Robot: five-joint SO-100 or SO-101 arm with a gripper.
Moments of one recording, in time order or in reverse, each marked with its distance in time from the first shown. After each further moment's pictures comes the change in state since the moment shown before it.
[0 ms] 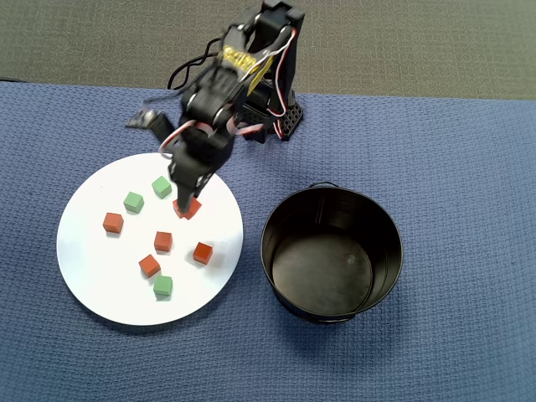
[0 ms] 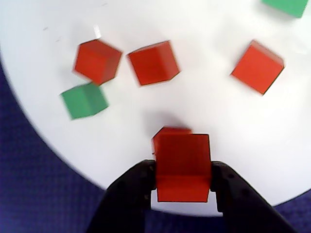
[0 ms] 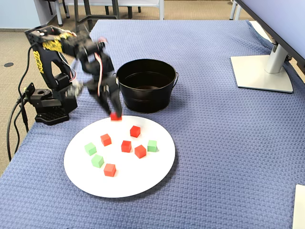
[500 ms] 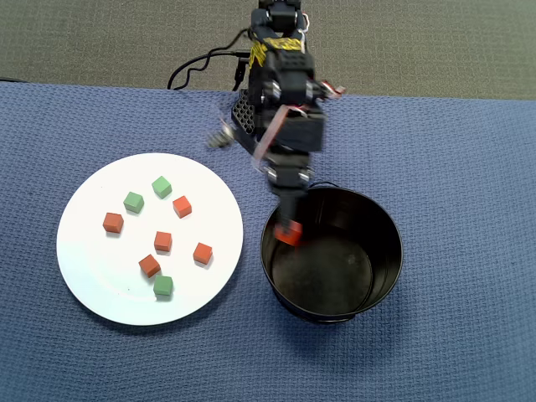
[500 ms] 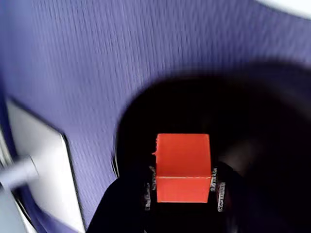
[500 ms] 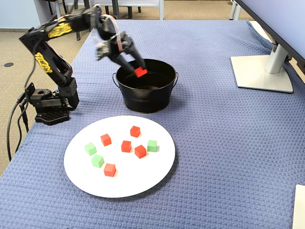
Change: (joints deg) arm -35.5 1.1 -10.1 -2.9 12.0
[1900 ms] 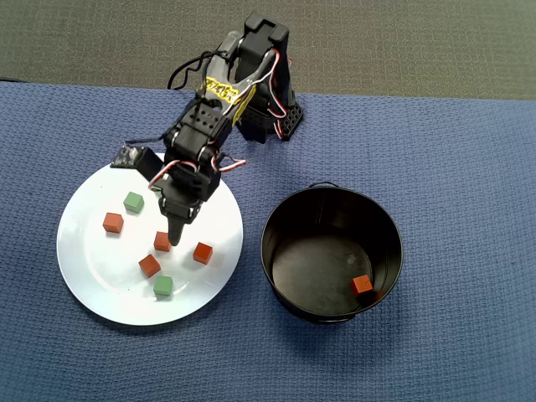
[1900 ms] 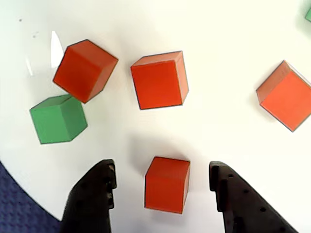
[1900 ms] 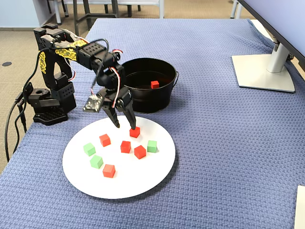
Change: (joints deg) arm 36.5 -26.4 -2.3 0.8 -18.9
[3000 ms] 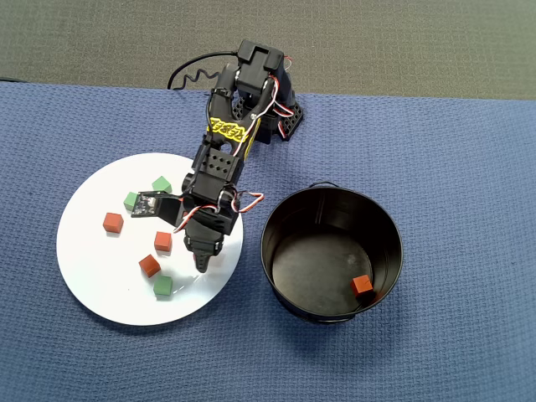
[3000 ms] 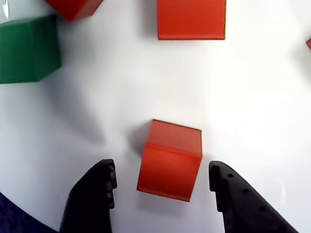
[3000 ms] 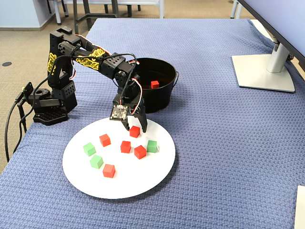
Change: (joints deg) arm -8.8 -15.0 -6.6 -1.7 -0.5
